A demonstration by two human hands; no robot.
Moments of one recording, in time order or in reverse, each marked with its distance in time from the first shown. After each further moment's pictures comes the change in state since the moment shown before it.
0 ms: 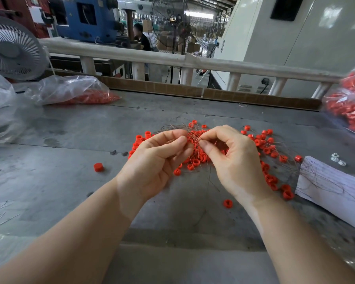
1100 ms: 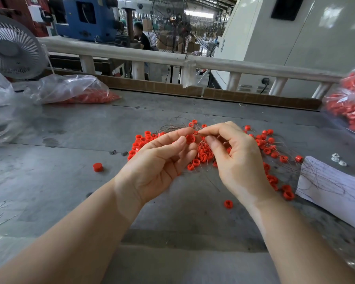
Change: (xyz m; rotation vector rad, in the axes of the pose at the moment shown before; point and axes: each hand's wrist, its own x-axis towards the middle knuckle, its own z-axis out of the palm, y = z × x) left_hand -0.002 0.003 0.001 -0.060 -0.085 -0.114; right_hand 0.002 -0.002 -0.001 0.004 0.007 0.001
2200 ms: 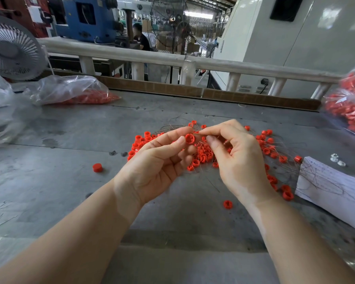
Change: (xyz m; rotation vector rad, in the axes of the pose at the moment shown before) left_hand 0.001 -0.002 -0.003 0.049 -0.050 0.019; right_hand 0.000 0.000 -0.002 0.017 0.016 0.027
